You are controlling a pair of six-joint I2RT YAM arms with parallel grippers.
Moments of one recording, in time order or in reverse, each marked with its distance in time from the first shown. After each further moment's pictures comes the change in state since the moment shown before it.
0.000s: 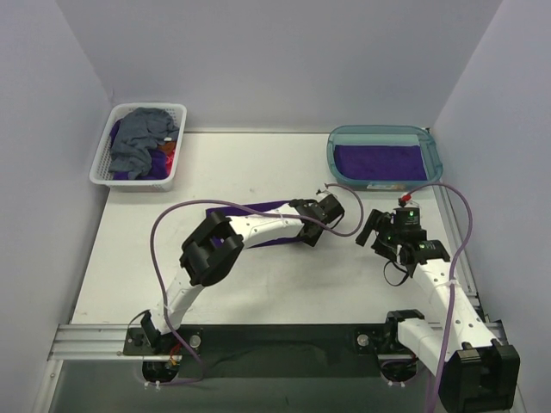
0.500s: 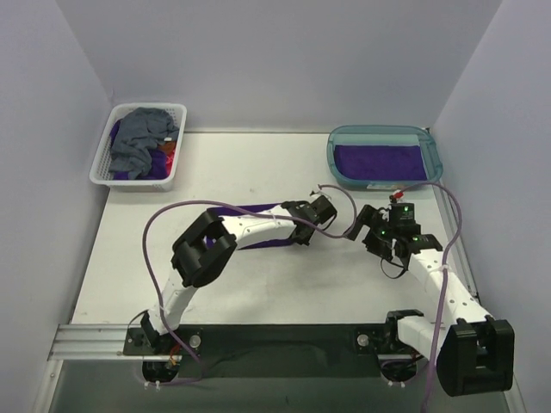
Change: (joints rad) left arm 0.012 -0.049 -0.094 0.070 0.010 0.004; right arm 0.000 0.087 -0.015 0.108 -0.161 0.059
